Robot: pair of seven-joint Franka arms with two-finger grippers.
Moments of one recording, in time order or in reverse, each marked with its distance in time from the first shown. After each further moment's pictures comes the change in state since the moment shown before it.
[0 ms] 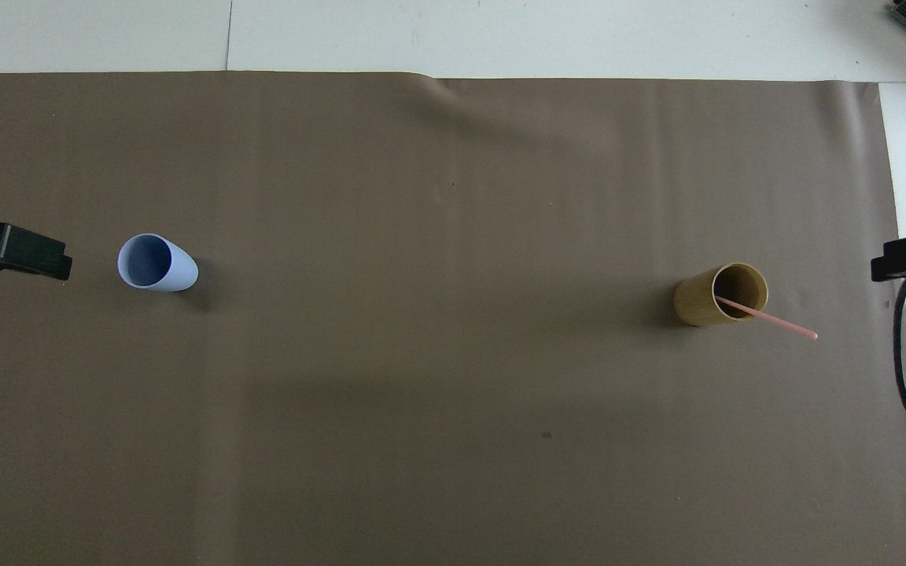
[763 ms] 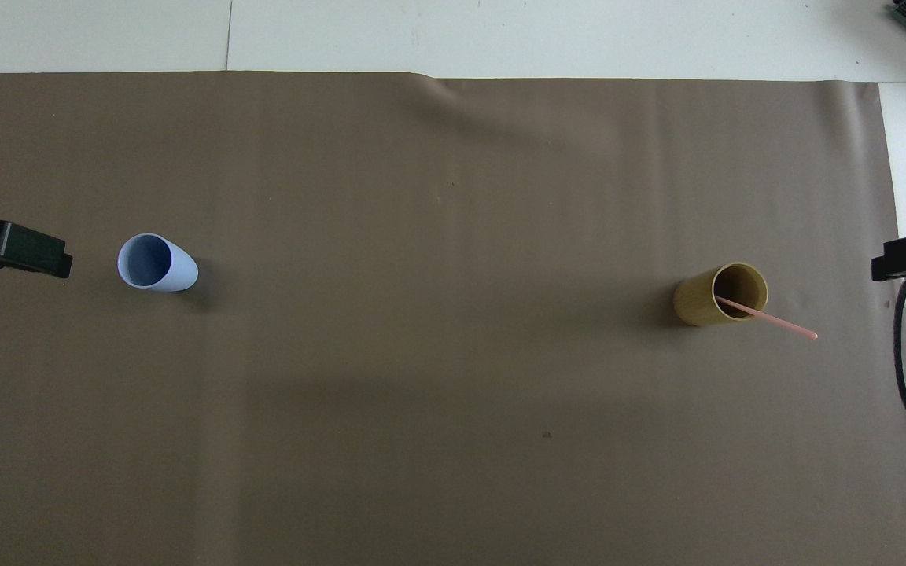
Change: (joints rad) left arm 0.000 0.001 0.000 0.002 0.000 0.000 0.000; right arm 0.000 0.000 0.000 0.003 0.000 0.000 0.000
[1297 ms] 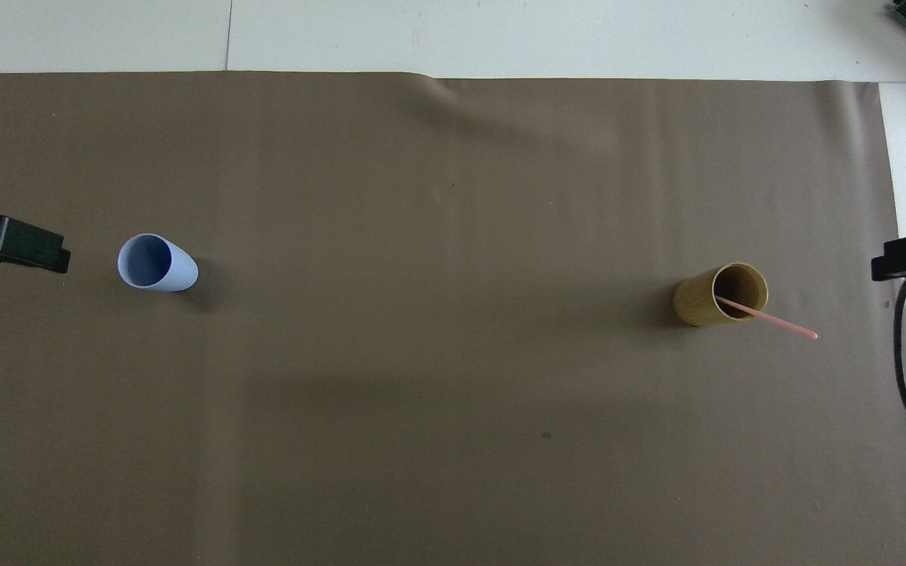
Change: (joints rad) left arm 0.000 0.012 0.001 0.016 0.000 0.000 0.000; right arm 0.000 0.000 0.000 0.001 0.000 0.000 0.000
